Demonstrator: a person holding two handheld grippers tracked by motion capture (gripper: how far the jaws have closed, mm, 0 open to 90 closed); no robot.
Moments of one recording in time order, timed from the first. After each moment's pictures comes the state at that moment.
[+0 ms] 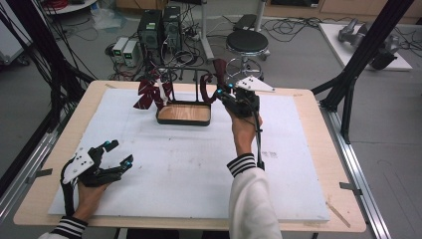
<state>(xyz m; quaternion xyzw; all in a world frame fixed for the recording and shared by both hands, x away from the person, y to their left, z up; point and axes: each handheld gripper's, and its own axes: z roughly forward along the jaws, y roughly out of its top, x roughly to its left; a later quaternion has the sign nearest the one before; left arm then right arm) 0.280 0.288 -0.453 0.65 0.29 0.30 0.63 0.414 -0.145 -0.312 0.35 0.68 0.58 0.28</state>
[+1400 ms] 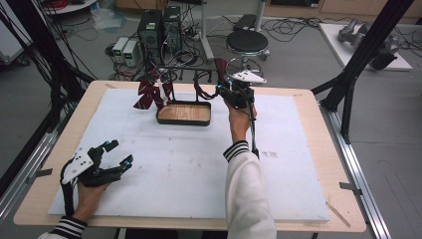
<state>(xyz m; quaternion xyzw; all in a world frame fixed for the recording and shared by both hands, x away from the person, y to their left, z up) 0.280 0.289 -0.454 0.65 0.29 0.30 0.64 0.472 -0.142 -0.340 0.40 0.69 0.54 0.27</state>
